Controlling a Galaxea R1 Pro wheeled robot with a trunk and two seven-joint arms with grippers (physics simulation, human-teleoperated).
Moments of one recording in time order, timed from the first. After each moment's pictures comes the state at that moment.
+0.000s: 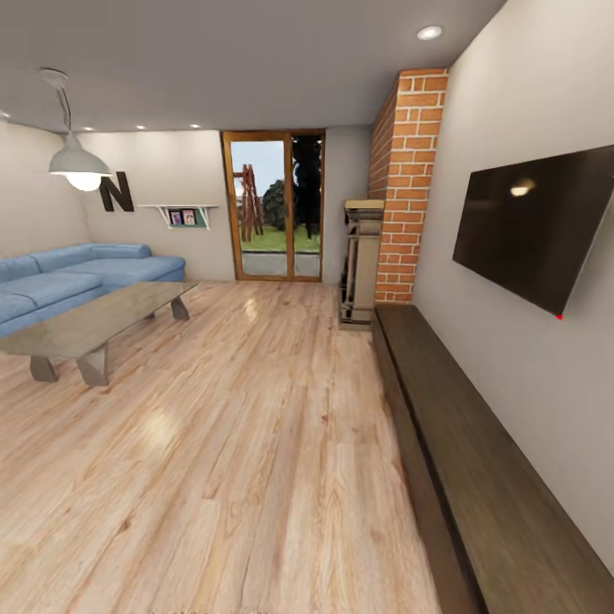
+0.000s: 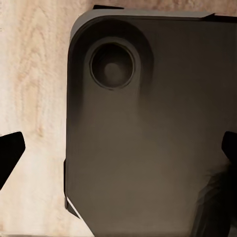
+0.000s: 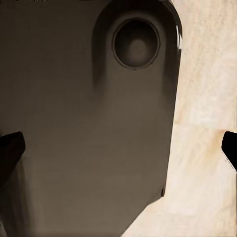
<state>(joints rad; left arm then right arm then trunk) 0.00 0.00 0.01 -0.02 0.08 -0.04 0.00 0.00 0.01 0.01 0.00 0.01 -0.02 -0.01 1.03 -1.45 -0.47</state>
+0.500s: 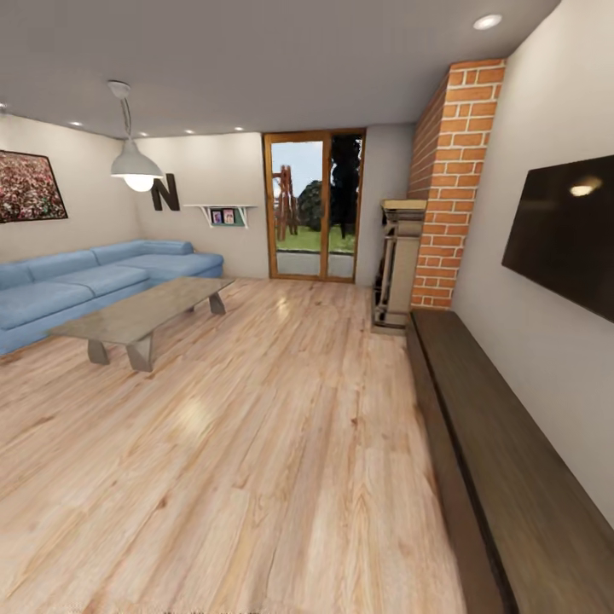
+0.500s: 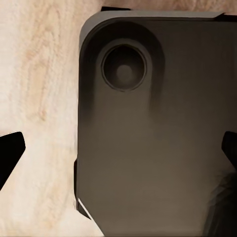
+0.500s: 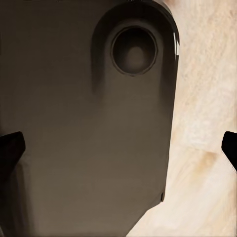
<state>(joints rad) 0.00 0.01 0.00 -0.02 0.07 -0.04 0.00 0.00 0.01 0.01 0.00 0.01 -0.04 -0.01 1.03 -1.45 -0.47</state>
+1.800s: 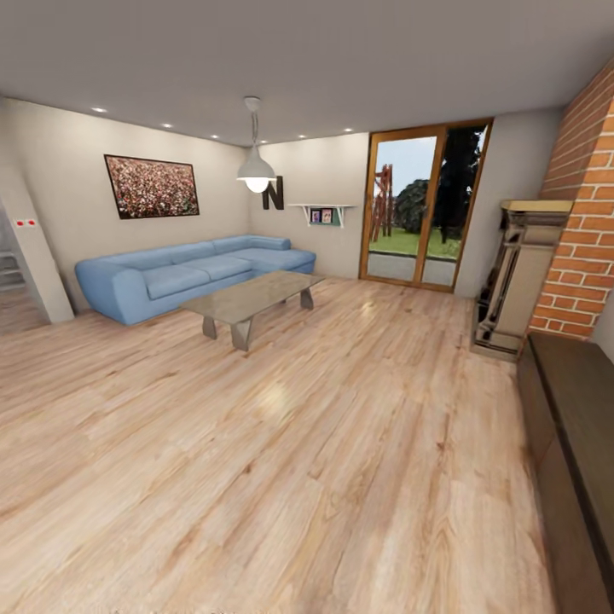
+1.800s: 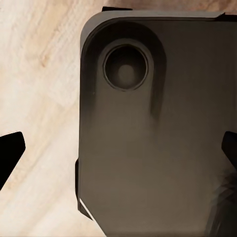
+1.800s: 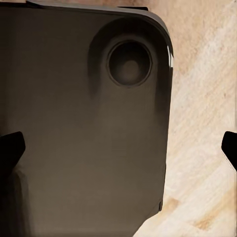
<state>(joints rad) 0.00 0.02 0.00 -0.02 0.07 -0.04 0.00 0.00 0.01 0.00 0.00 0.00 -0.08 -0.02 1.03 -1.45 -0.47</state>
